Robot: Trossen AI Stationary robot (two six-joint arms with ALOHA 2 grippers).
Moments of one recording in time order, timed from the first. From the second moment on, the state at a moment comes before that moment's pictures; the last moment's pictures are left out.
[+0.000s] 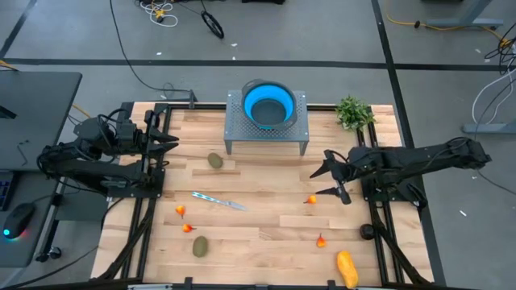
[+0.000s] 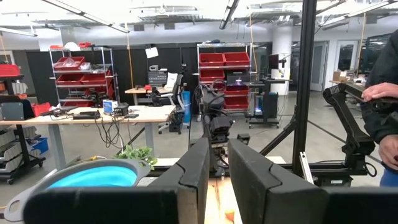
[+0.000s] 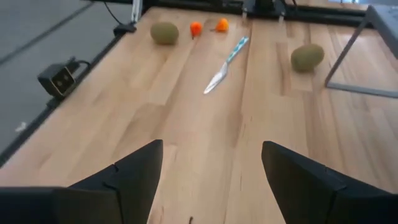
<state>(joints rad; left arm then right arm) 0.00 0.39 0.78 -0.22 -0.05 0.02 0.10 0.74 0.51 -0.28 -0.14 -0.07</state>
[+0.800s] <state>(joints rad) 0.00 0.39 0.78 -0.22 -0.05 0.02 0.20 0.86 0.57 -0.45 -0.02 -0.09</state>
